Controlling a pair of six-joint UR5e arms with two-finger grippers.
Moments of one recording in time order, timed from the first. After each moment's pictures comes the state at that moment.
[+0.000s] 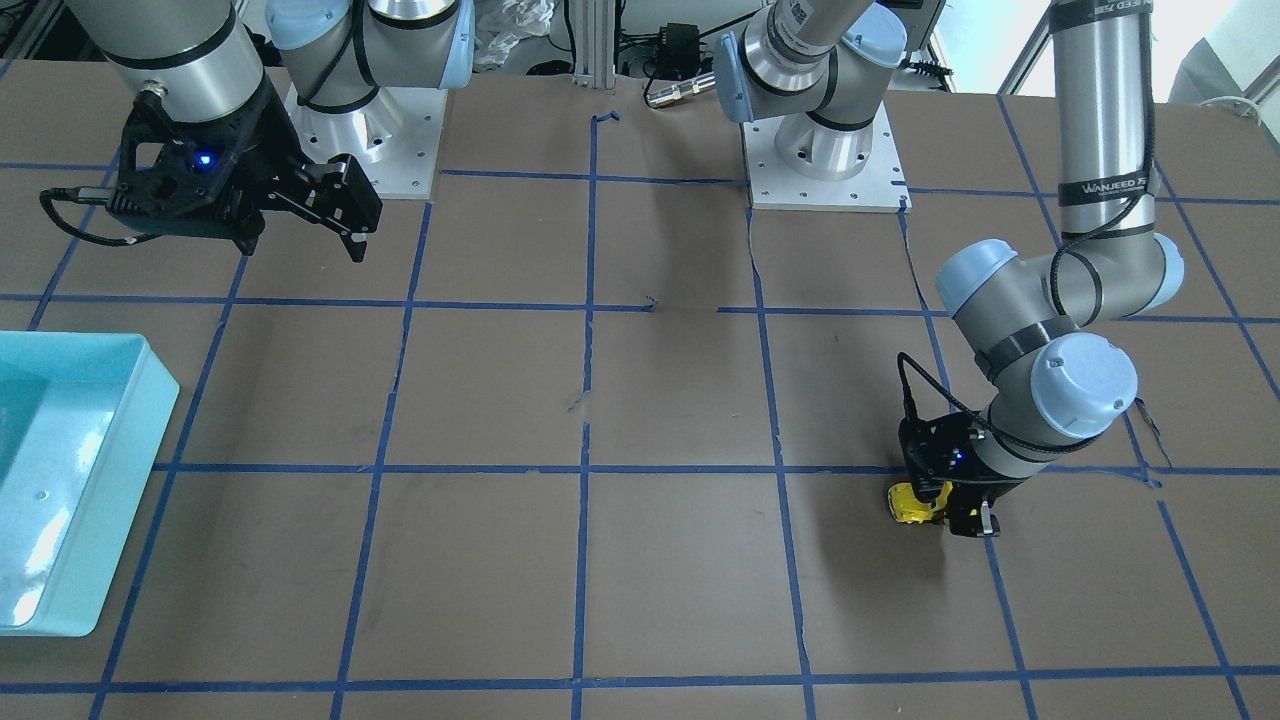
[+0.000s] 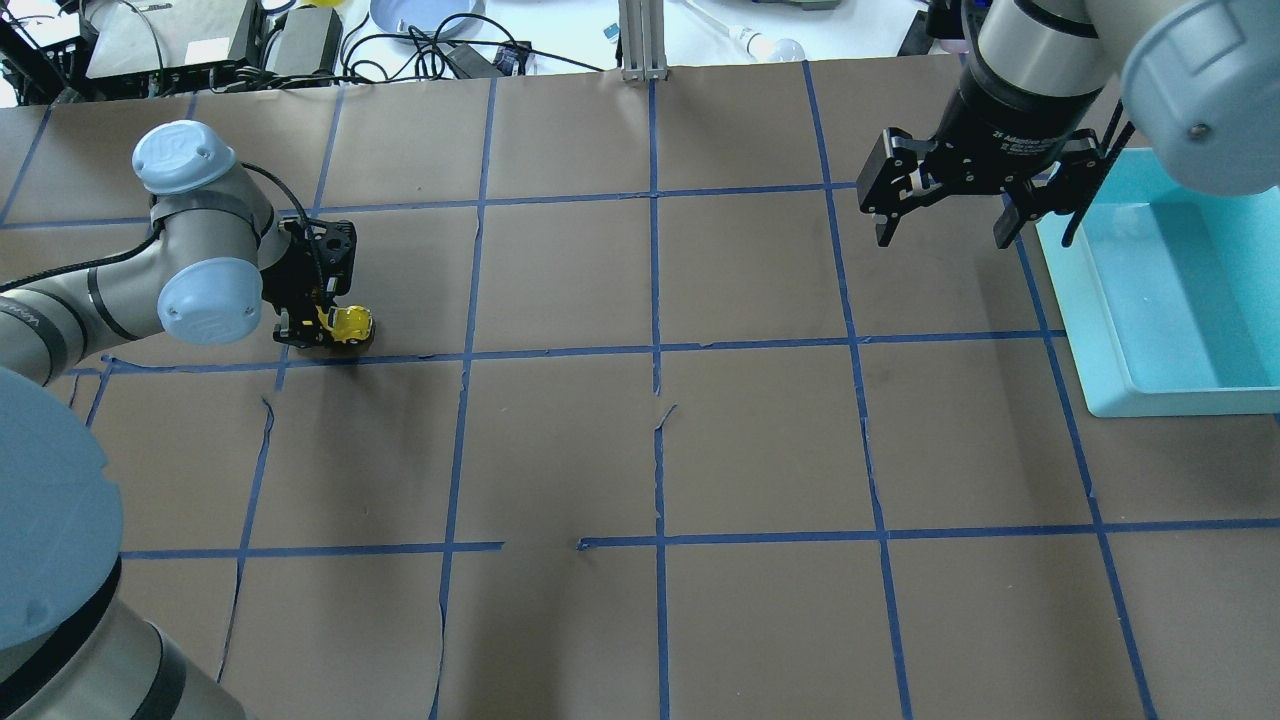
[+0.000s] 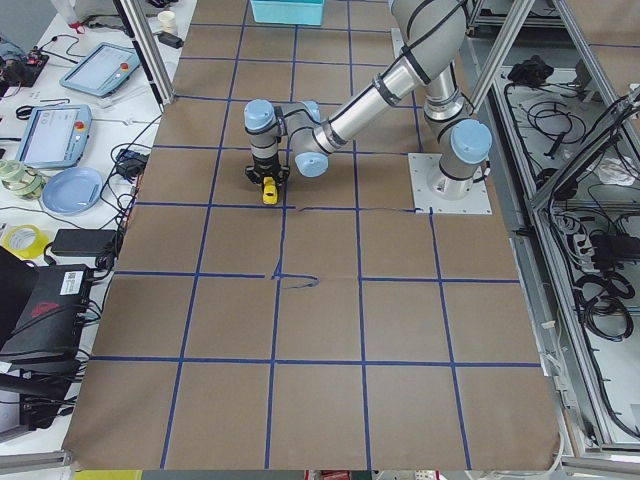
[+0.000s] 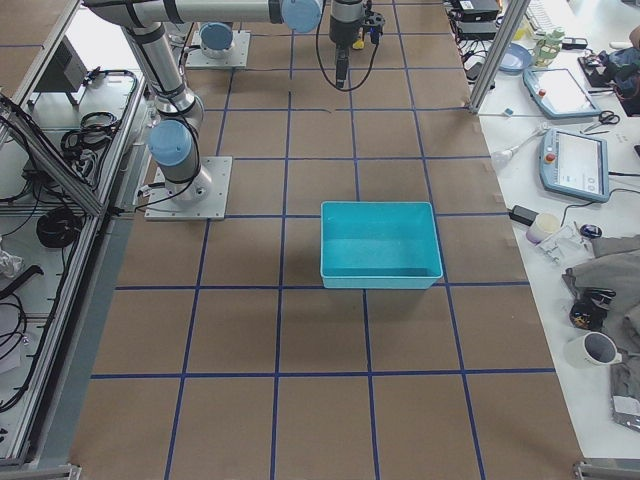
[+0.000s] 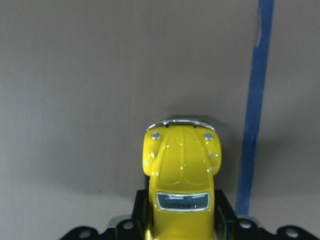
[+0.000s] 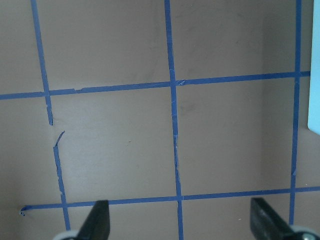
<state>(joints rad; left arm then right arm) -1.28 -2.04 -1.82 -0.84 1.62 1.82 1.58 -1.58 1.57 -1.54 -1.56 0.07</state>
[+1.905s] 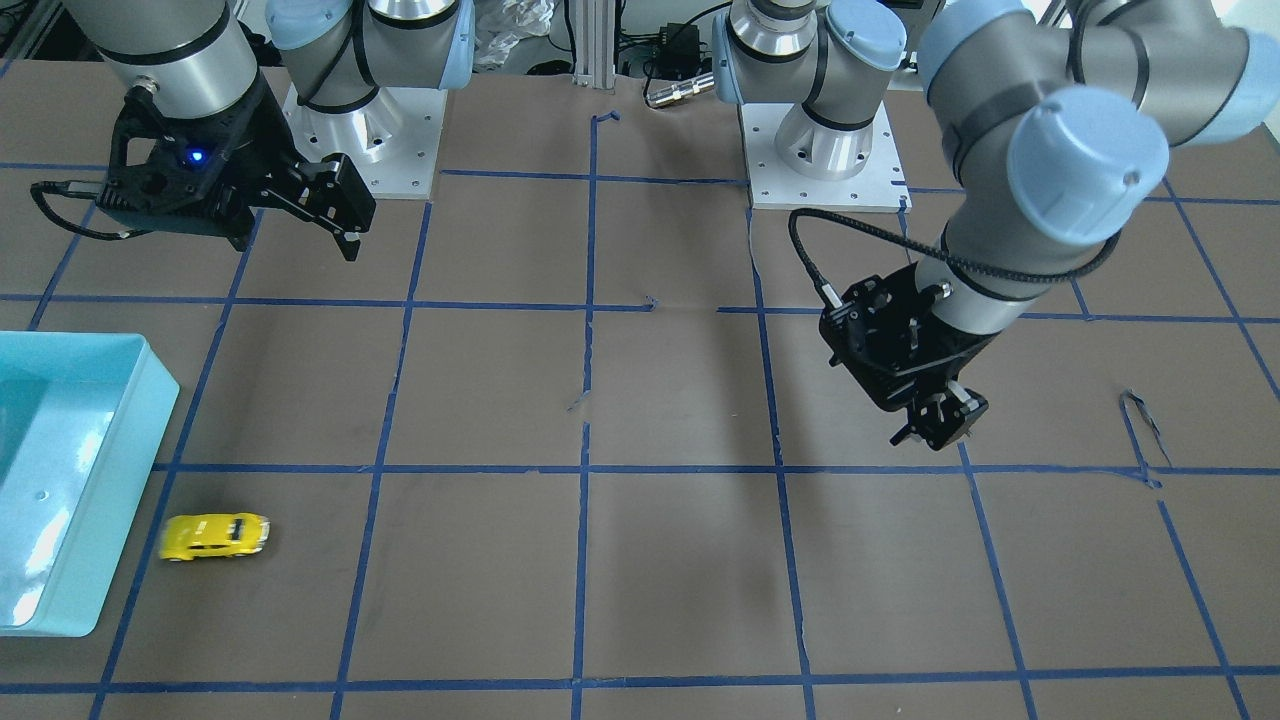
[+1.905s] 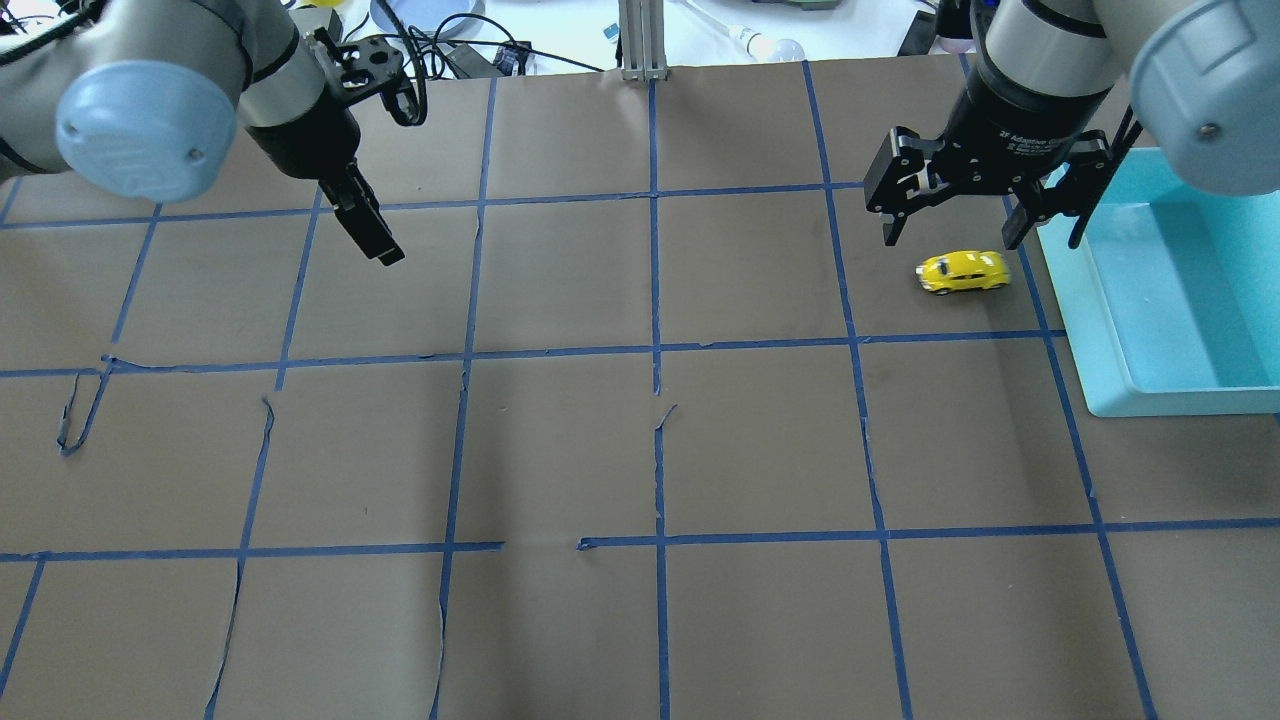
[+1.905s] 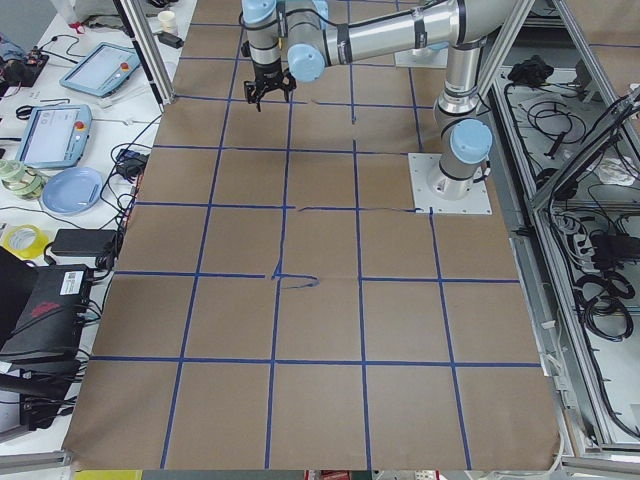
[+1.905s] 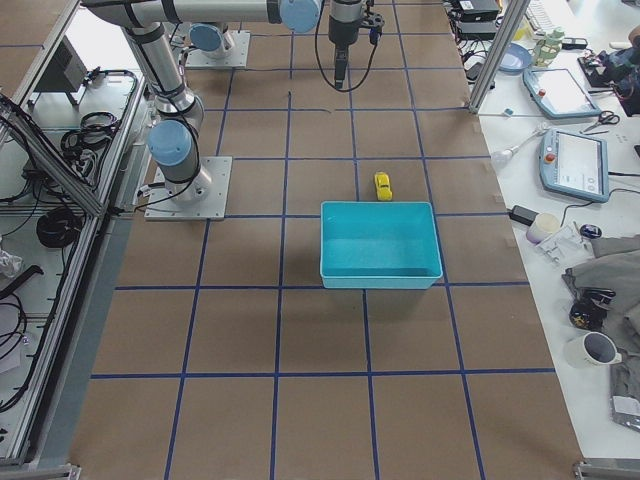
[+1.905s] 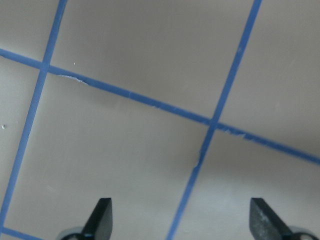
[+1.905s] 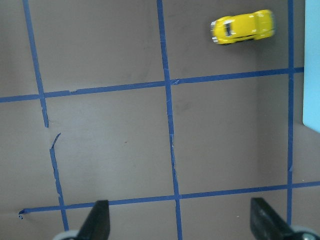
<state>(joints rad) -1.53 -1.76 -1.52 -1.44 1.53 1.00 1.57 -1.58 1.57 -1.54 -1.57 0.09</state>
